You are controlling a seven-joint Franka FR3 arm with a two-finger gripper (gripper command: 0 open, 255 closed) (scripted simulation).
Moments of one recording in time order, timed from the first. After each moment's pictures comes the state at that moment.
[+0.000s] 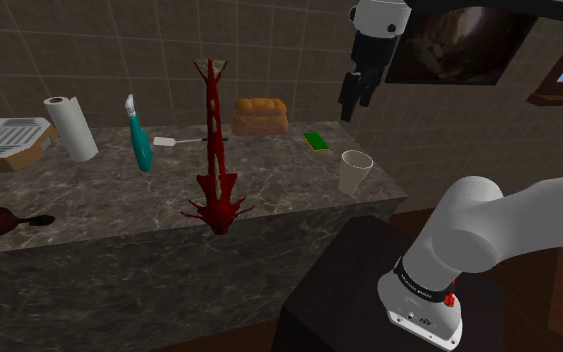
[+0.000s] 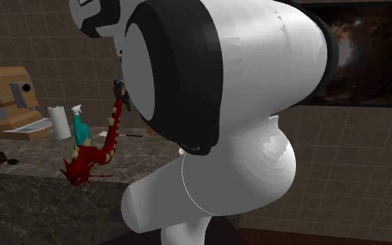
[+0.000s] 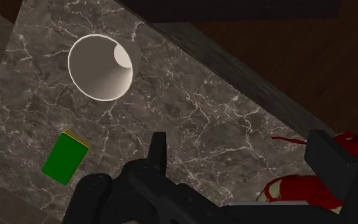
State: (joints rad) arm -0.01 -0.79 0.05 -2.30 -0.06 1.51 0.02
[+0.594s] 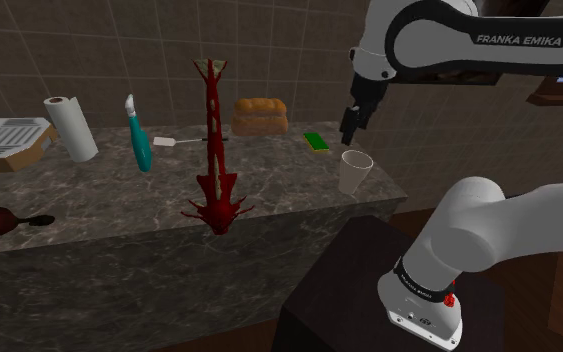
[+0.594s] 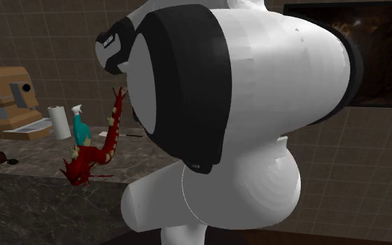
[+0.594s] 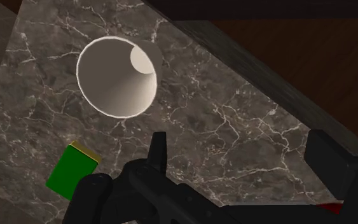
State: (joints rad) arm -0.04 -0.85 -0.02 -2.55 -0.14 1.72 -0.04
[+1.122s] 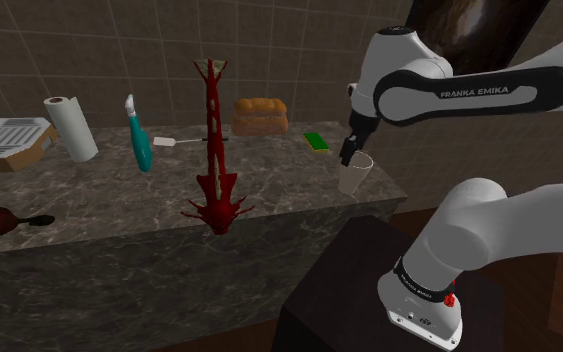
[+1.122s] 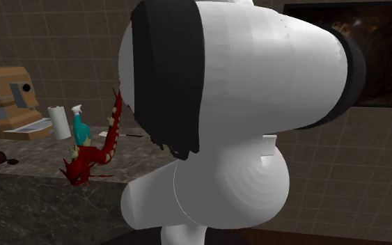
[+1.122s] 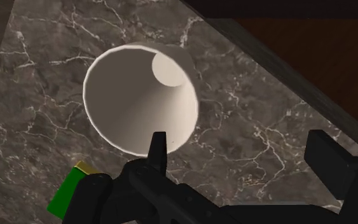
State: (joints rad) arm -0.11 -0.83 -0.11 -2.78 -0.27 2.01 -0.10
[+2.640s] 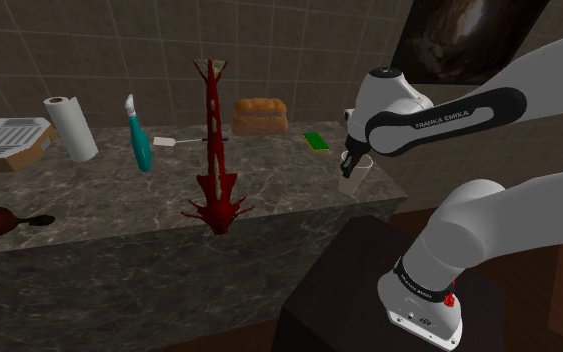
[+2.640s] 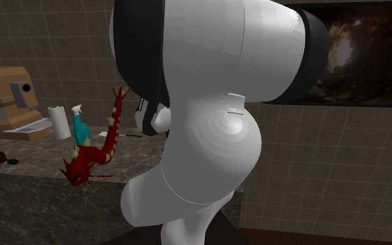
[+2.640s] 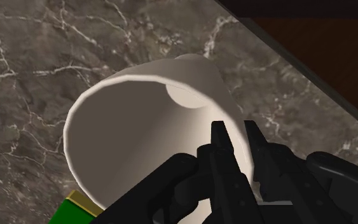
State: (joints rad) arm -0.18 -0.68 -0.19 -2.91 -0.38 2.33 -0.12
